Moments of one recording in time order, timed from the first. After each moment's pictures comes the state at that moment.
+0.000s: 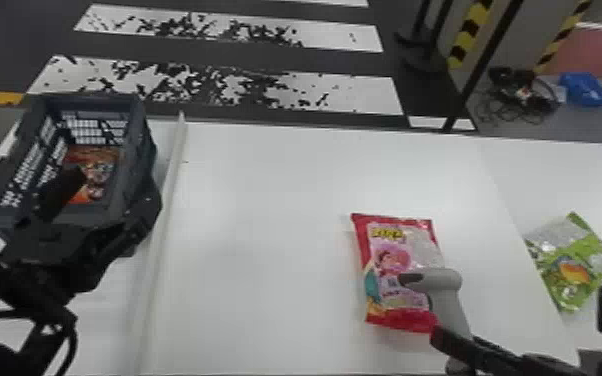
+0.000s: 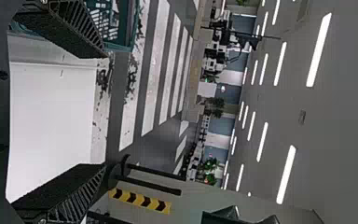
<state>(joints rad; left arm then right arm) 0.61 0.20 0.05 -2.31 0.35 0.21 -0.05 0.72 -0.17 -0.52 -2.40 -0.67 1.19 0.42</state>
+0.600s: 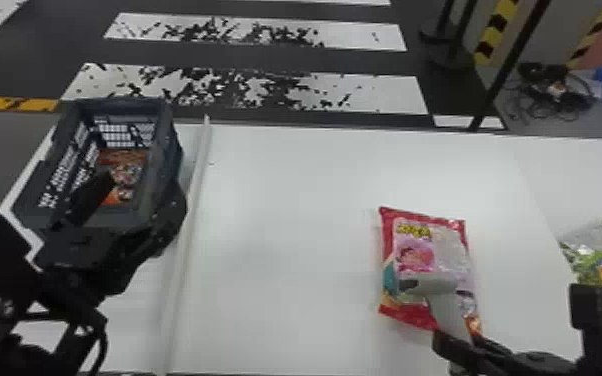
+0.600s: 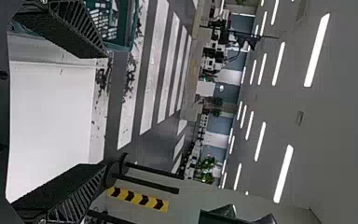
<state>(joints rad) 0.64 0.20 0.06 -2.32 0.36 0.19 -0.06 0.70 -0.22 -0.31 -2.38 -0.50 1.11 0.33</state>
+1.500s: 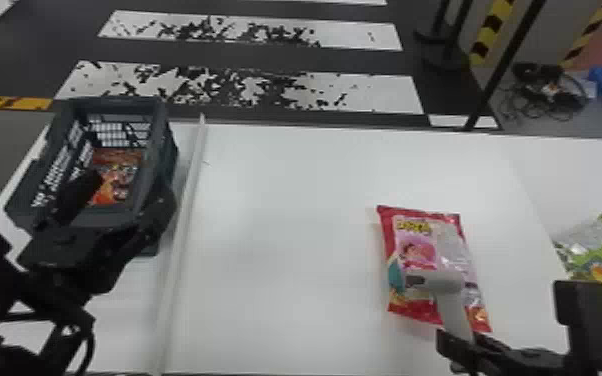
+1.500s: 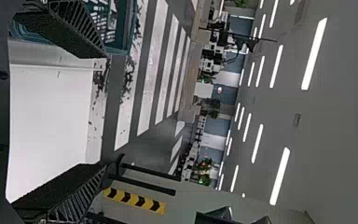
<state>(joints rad) 0.64 0.20 0.07 -2.33 0.38 0.19 -0.06 0.69 -0.26 -0.29 -2.38 -0.50 1.12 0.24</state>
